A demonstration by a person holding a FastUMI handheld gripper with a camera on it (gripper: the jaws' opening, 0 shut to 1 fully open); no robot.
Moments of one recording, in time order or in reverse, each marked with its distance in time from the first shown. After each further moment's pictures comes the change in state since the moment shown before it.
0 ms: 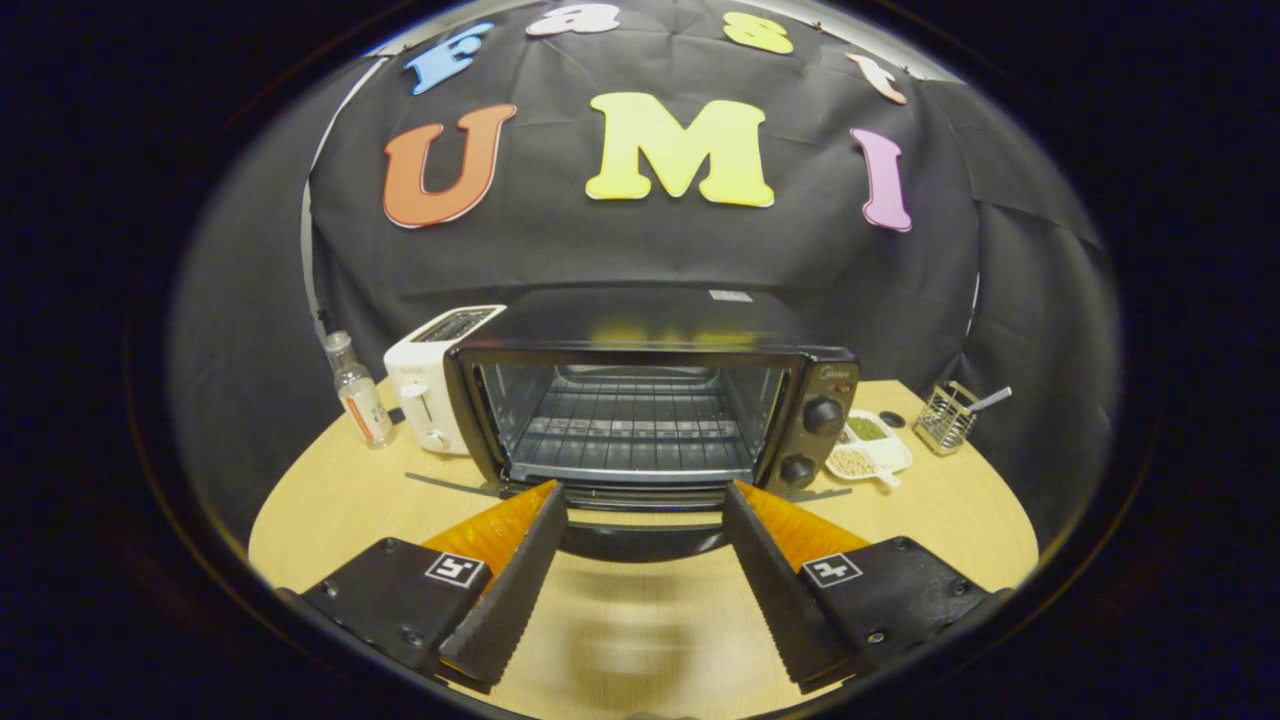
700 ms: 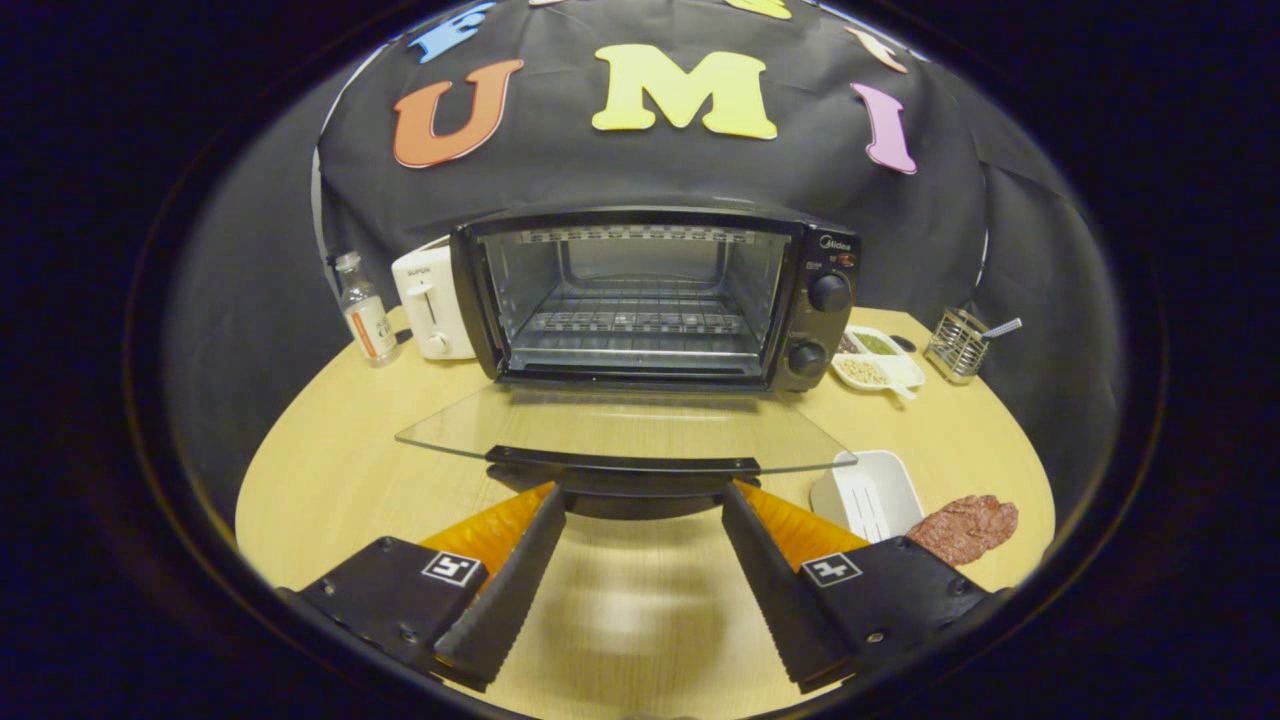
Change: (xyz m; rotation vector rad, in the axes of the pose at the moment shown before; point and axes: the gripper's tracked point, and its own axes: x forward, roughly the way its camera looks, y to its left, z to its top) arm -0.012 -0.010 -0.089 -0.003 0.159 0.024
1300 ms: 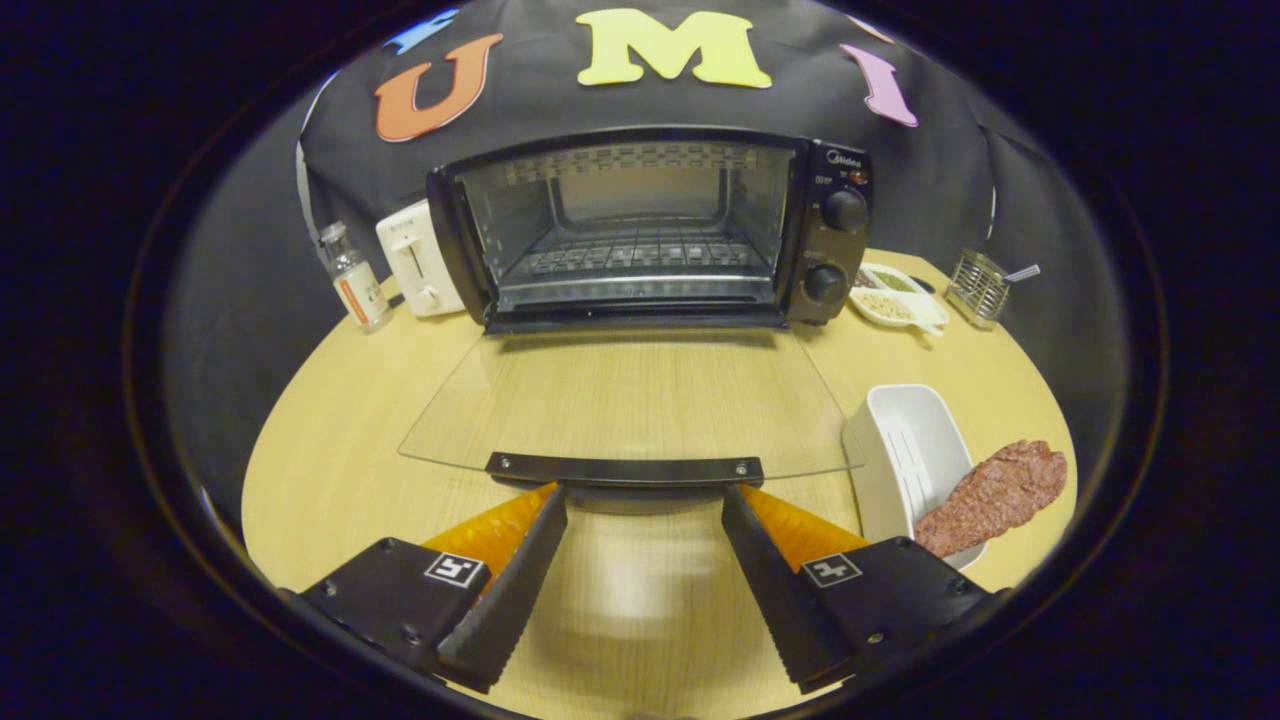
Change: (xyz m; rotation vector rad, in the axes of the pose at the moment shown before) arm 0.025 -0.002 -0.048 0.042 0.151 0.029
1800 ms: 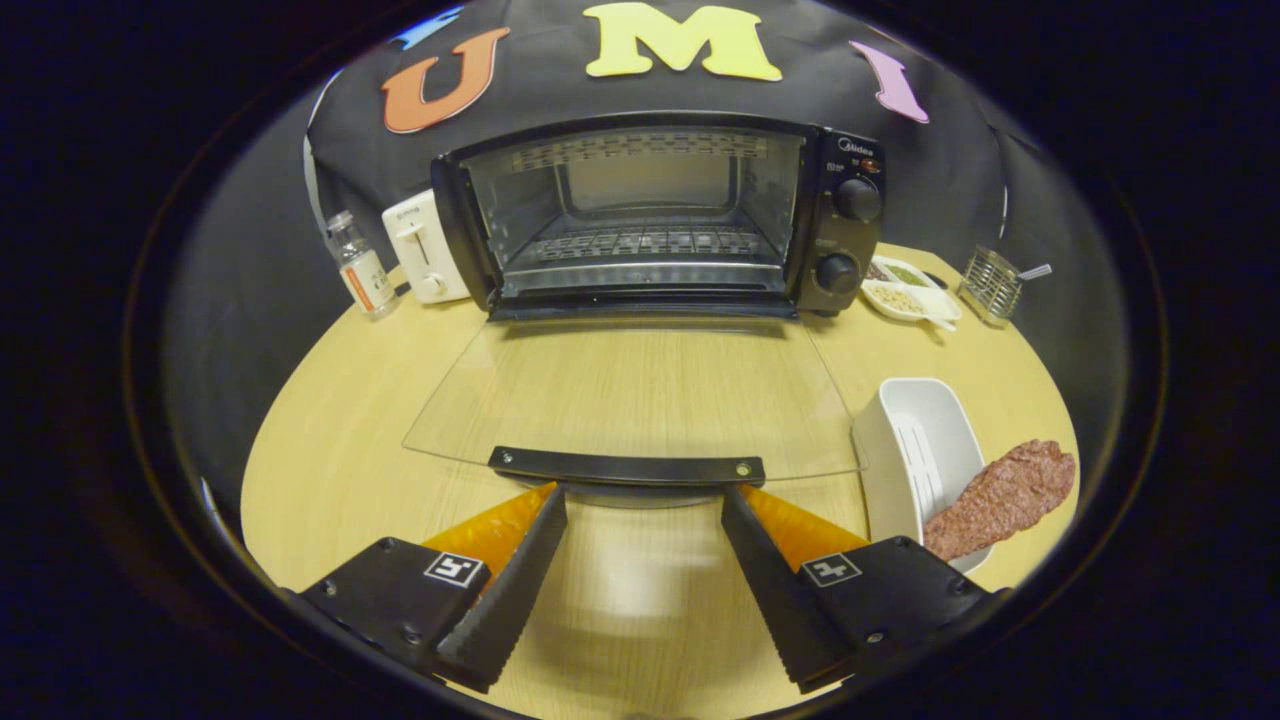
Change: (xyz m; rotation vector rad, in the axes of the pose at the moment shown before) arm -0.008 0.000 0.005 -0.026 -0.001 0.064
